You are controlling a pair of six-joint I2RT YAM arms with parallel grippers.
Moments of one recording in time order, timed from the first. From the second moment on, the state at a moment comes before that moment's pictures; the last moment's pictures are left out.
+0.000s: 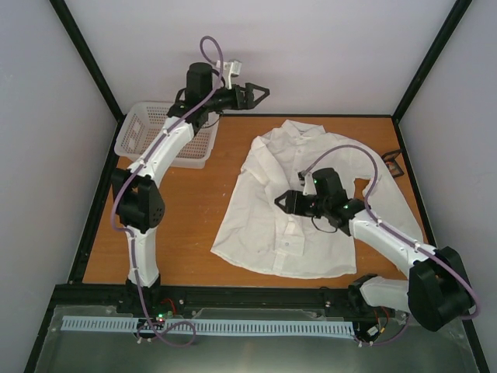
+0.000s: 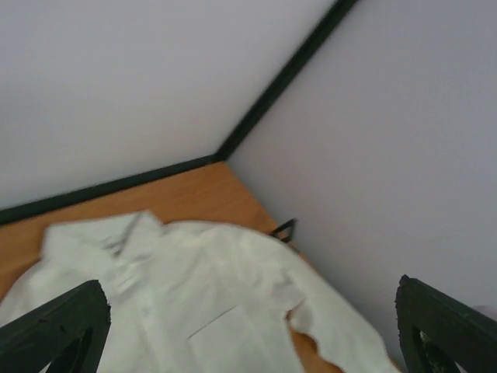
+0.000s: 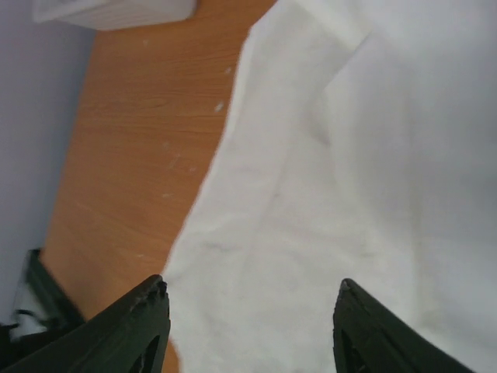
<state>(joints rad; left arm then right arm) -0.36 2.04 2.01 -0.18 0.73 -0.48 0.49 1.21 0.67 -0.18 -0.45 0.61</state>
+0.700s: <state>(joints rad) -0.36 1.34 1.10 -0.27 0.47 -0.40 0.61 1.45 0.80 -0.62 -0.04 0.39</state>
